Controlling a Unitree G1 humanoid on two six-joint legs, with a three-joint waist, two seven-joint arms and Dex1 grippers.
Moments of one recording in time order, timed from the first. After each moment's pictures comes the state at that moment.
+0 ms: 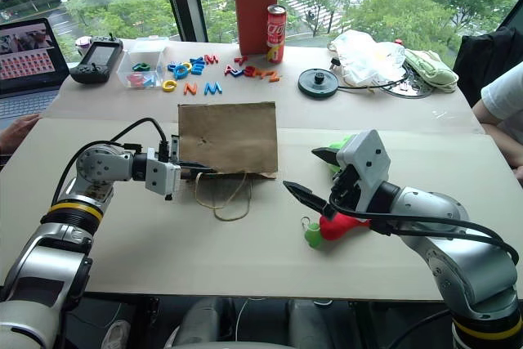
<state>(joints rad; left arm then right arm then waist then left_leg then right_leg) -0.74 0.62 -0.20 0.80 0.00 -0.96 -1.24 -0.16 -0.74 -0.13 -0.74 0.67 0.77 0.52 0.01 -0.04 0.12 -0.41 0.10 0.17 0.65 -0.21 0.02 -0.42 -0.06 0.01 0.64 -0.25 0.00</state>
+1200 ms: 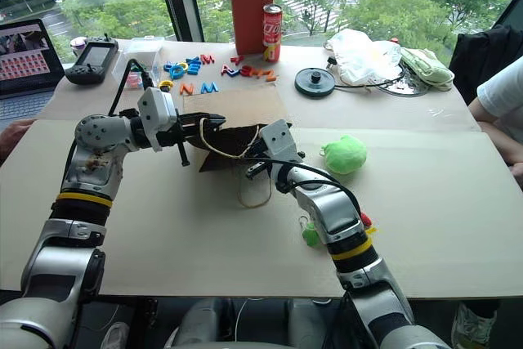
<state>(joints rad) -0.76 0.53 -0.05 0.43 -0.21 -0.22 -1.15 -0.60 -0.14 0.28 0.10 0.17 0.60 0.19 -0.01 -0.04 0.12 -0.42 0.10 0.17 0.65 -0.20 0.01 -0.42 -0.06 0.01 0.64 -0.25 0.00</state>
